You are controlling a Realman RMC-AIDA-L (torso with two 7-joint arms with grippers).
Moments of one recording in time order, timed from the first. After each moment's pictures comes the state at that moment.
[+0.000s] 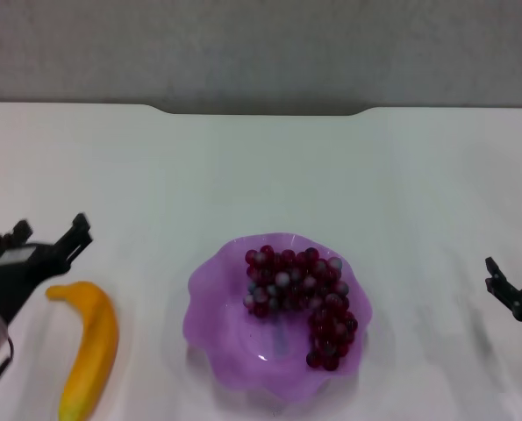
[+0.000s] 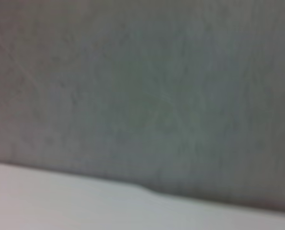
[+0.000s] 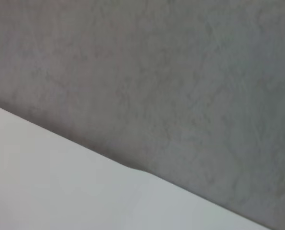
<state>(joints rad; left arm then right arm) 0.04 -1.96 -1.11 -1.13 2.52 0.38 -0.05 0.27 2.01 0.84 0.31 -2.45 -0.97 -0.21</state>
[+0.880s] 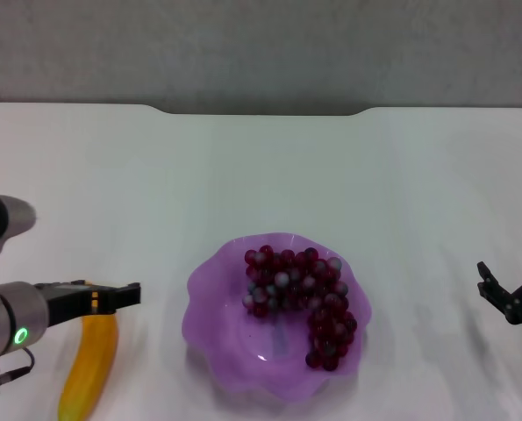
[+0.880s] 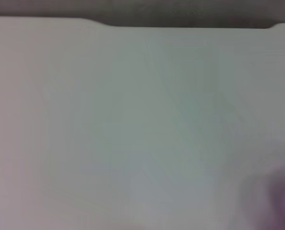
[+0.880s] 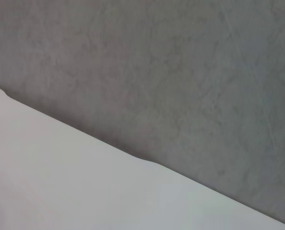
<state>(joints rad) -0.11 -2.04 -1.43 -1.37 2.58 -0.66 0.11 0.28 2.01 0.84 0.31 -2.46 -0.94 -0.22</state>
